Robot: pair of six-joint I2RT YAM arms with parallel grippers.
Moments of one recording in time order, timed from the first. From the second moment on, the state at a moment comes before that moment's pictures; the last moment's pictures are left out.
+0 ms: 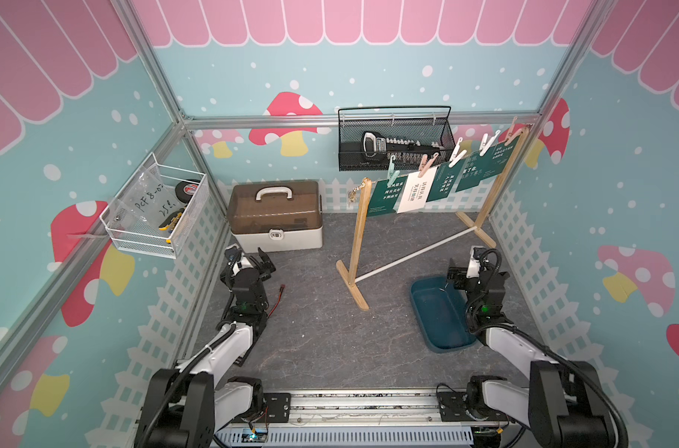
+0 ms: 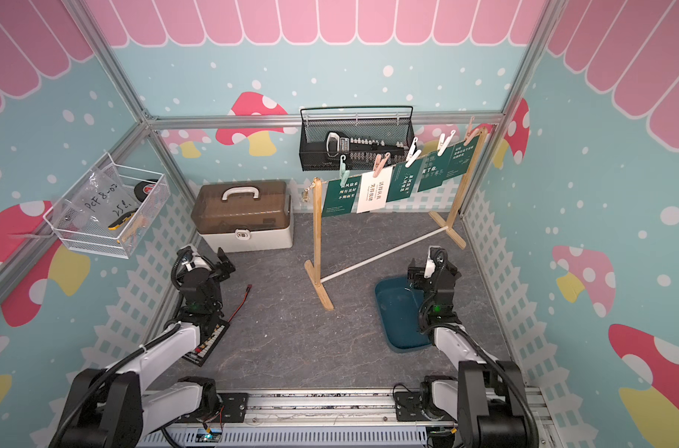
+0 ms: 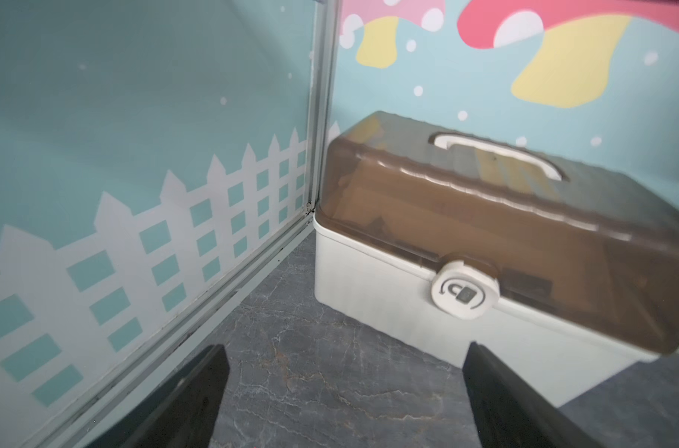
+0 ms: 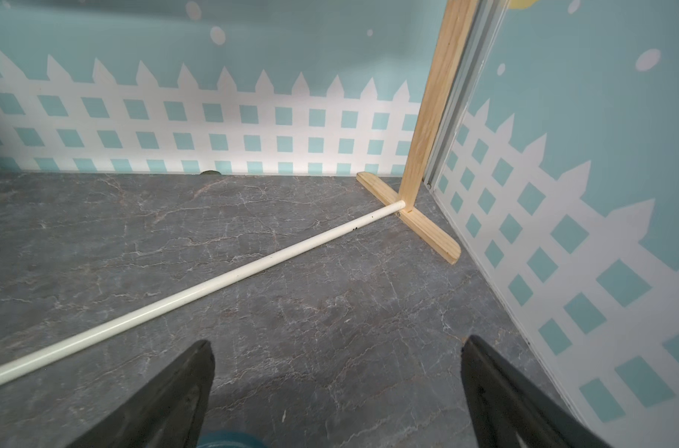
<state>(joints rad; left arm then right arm) -0.08 1.09 0.50 0.47 -0.53 -0.29 -0.01 1.13 0.43 0.50 0.12 -0.03</state>
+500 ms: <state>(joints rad) -0.41 0.95 0.91 -0.15 -0.41 -0.47 -0.01 0.85 0.73 -0.05 -0.29 0.33</state>
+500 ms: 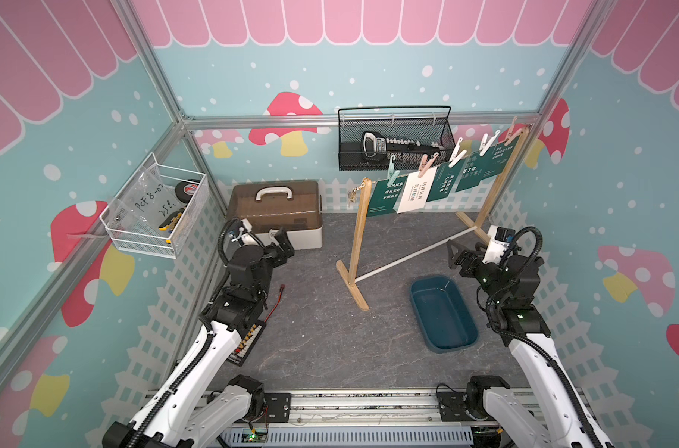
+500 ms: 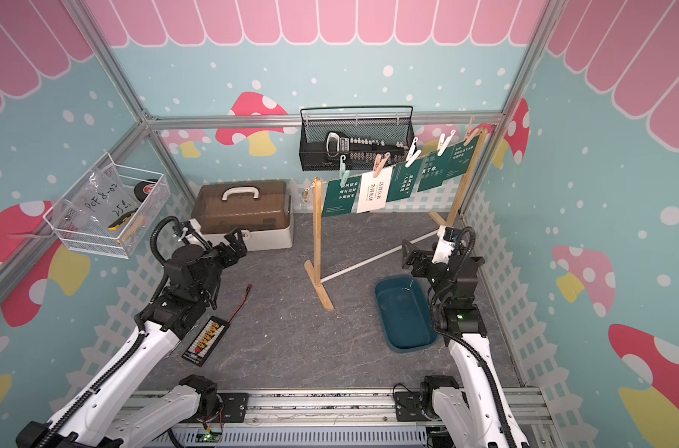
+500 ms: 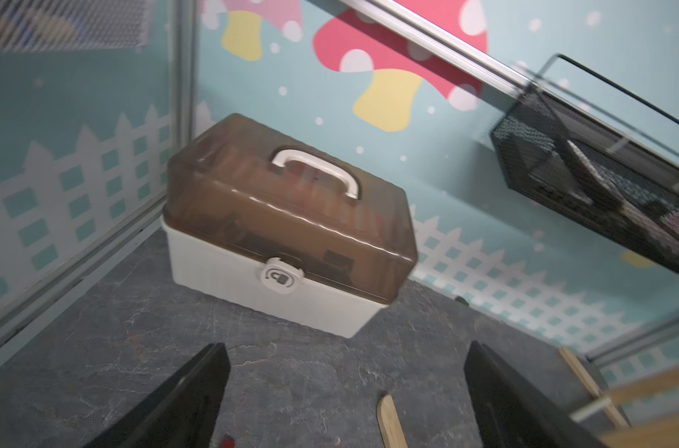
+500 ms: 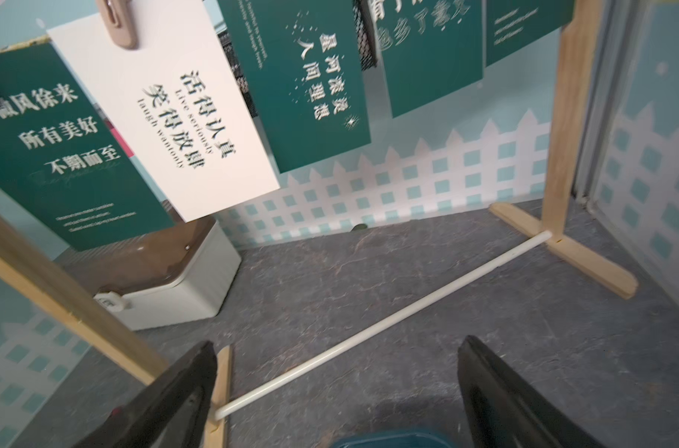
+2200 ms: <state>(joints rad) -0.70 1.52 1.15 0.12 -0.39 -0.24 -0.01 0.87 0.72 -0.25 -0.44 0.36</state>
